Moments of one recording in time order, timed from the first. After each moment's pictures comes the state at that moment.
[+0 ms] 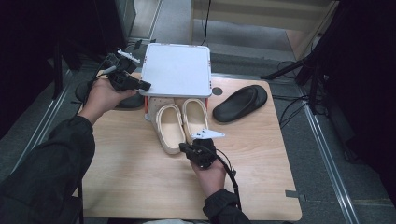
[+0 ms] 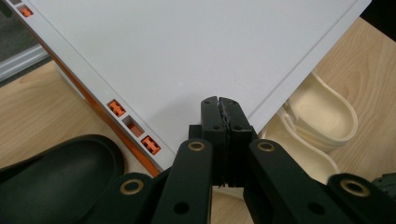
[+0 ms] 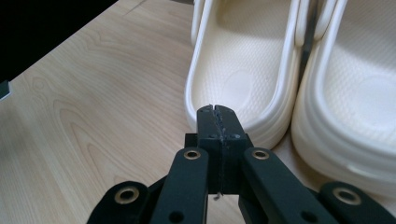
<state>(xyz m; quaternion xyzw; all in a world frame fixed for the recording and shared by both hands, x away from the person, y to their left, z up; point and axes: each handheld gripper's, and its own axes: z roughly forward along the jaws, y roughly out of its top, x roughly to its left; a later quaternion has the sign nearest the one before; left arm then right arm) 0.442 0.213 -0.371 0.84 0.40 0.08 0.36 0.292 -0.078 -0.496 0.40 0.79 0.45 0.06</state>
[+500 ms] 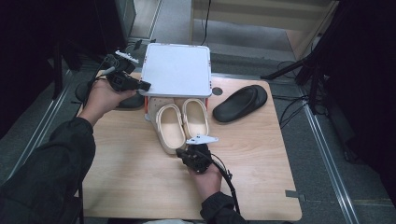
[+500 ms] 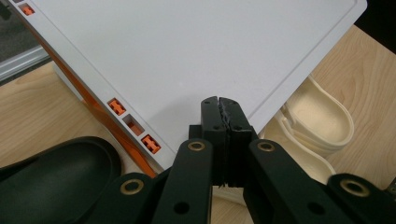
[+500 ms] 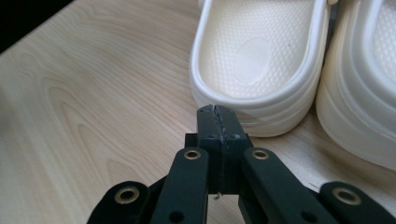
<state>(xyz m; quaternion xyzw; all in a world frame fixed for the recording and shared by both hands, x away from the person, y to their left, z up) 0.442 0.217 -0.374 0.83 0.41 0.07 0.38 0.290 -0.066 -0.516 0.40 0.81 0.43 0.05</state>
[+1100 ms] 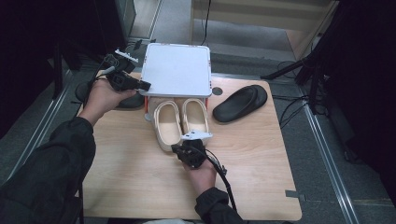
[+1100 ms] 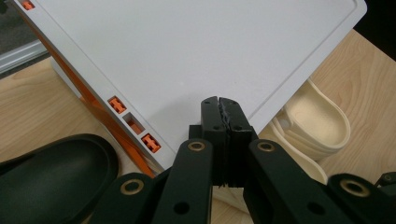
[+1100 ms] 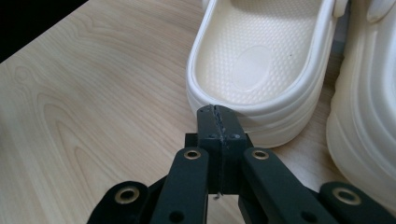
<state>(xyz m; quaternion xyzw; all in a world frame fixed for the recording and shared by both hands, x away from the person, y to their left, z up) 0.442 0.216 -0.373 0.83 0.41 0.07 0.37 0.302 -0.048 -0.514 0.40 0.80 0.44 0.06</state>
